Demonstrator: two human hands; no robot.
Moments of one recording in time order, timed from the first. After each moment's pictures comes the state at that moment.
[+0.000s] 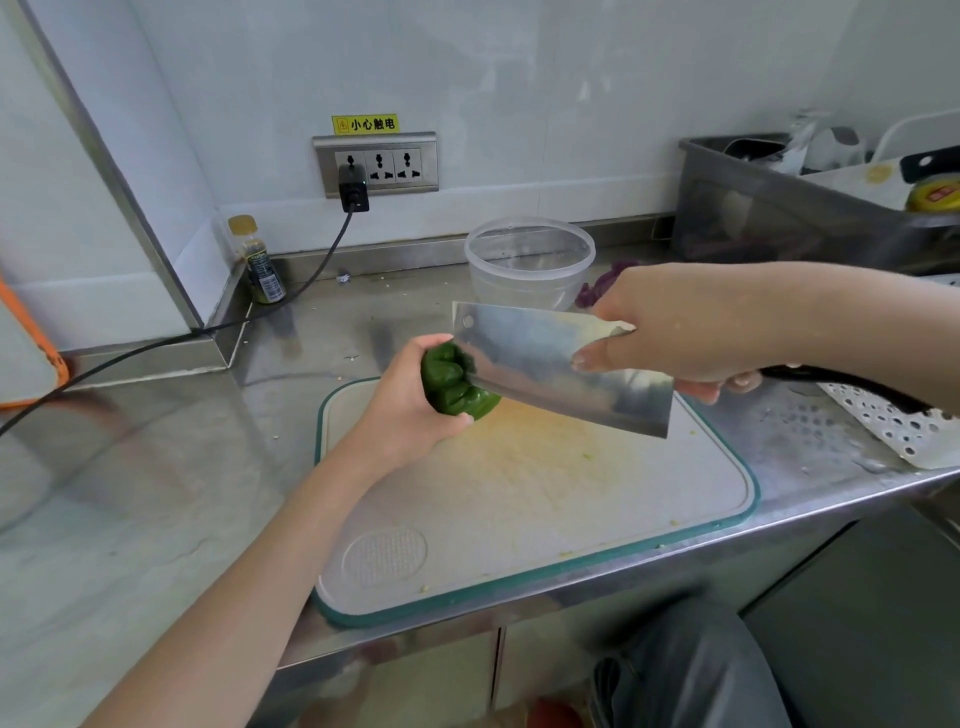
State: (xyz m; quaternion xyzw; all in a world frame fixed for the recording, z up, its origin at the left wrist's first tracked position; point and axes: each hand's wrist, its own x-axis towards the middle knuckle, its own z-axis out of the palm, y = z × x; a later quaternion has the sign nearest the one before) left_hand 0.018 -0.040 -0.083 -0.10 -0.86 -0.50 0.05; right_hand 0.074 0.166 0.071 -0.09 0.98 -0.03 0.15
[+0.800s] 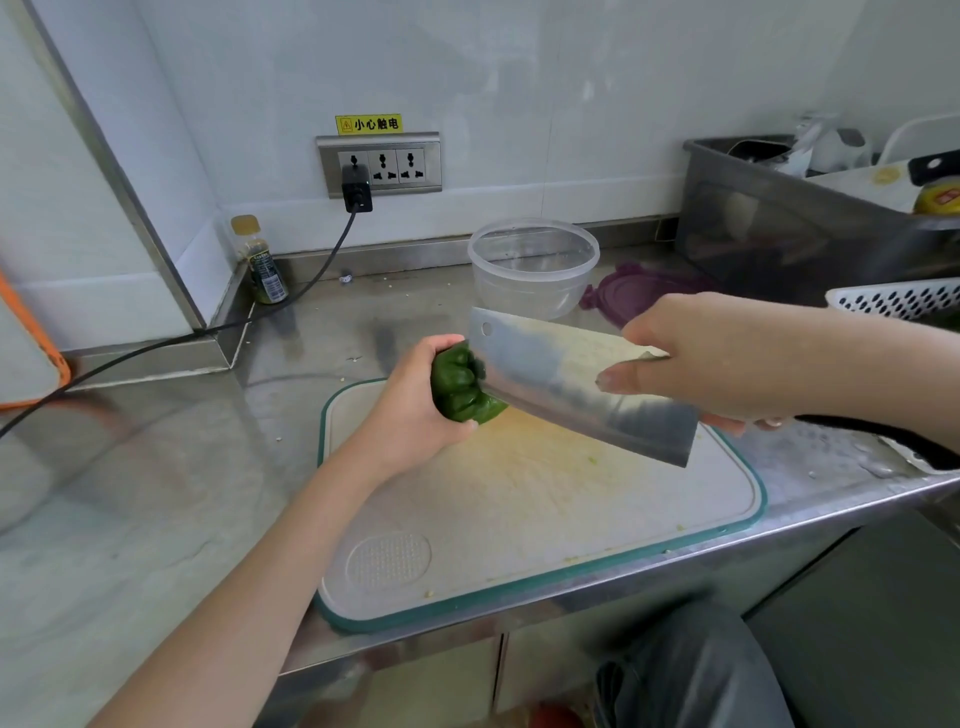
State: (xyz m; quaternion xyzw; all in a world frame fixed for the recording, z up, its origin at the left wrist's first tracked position) left_hand 0.016 -0.043 -0.085 -0.14 -0.86 -0.48 0.05; right_hand 0.086 0.173 0.060 -0.07 0.99 -0.03 0.13
